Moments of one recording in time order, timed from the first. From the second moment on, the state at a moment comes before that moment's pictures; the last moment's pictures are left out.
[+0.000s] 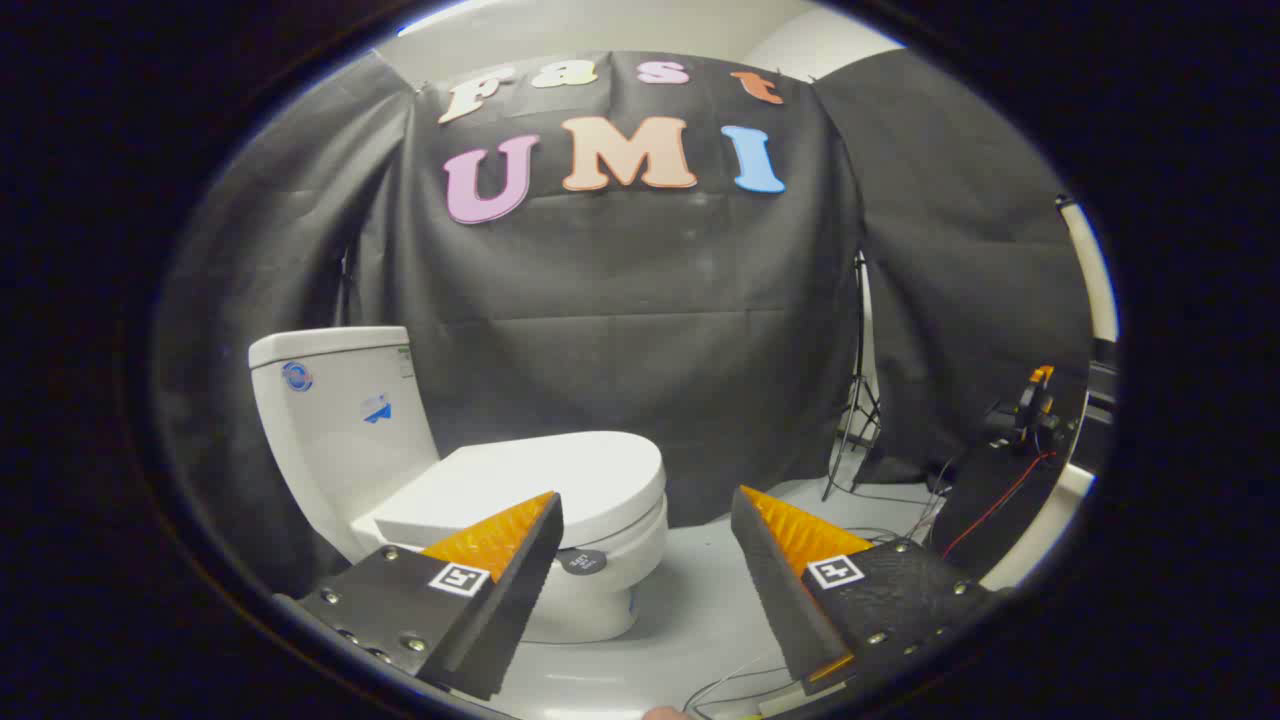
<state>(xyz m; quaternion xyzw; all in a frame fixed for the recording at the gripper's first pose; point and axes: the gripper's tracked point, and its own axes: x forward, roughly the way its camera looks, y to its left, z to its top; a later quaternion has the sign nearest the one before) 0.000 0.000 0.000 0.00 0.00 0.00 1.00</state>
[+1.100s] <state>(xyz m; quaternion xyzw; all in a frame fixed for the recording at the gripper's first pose) 0.012 0.021 0.031 -0.04 -0.02 0.01 1.00</state>
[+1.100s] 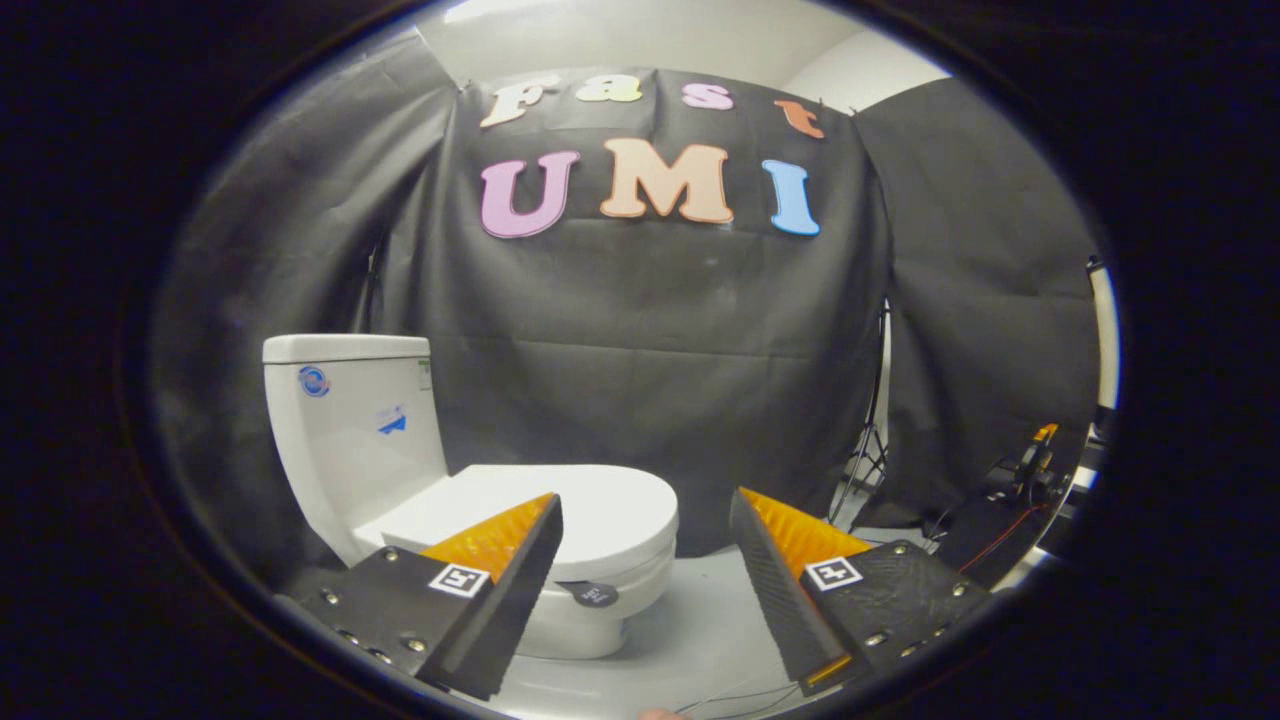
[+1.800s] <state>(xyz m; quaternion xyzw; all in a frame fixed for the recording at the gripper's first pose) 0.066 0.006 -0.112 0.28 0.26 -0.02 0.92</state>
